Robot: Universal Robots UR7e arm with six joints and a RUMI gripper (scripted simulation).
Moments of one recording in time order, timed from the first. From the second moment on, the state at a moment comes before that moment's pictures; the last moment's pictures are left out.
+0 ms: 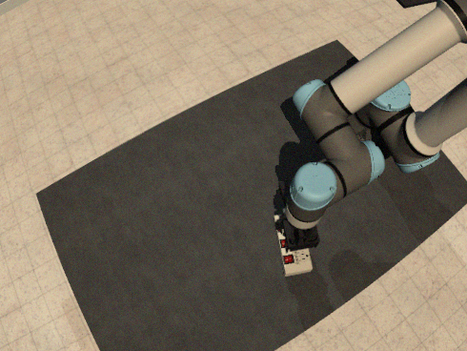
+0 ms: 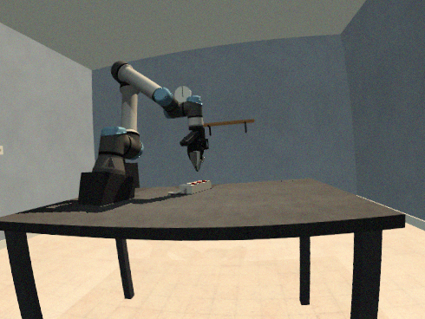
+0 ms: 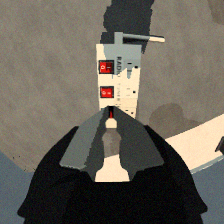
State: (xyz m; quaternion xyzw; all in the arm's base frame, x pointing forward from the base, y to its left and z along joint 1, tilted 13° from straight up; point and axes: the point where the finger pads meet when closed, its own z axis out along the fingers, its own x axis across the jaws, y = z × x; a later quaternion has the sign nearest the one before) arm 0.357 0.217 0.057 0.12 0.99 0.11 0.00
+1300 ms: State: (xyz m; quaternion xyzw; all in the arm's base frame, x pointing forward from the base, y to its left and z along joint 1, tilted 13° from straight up) arm 0.357 0.222 0.037 0.12 0.99 0.11 0.00
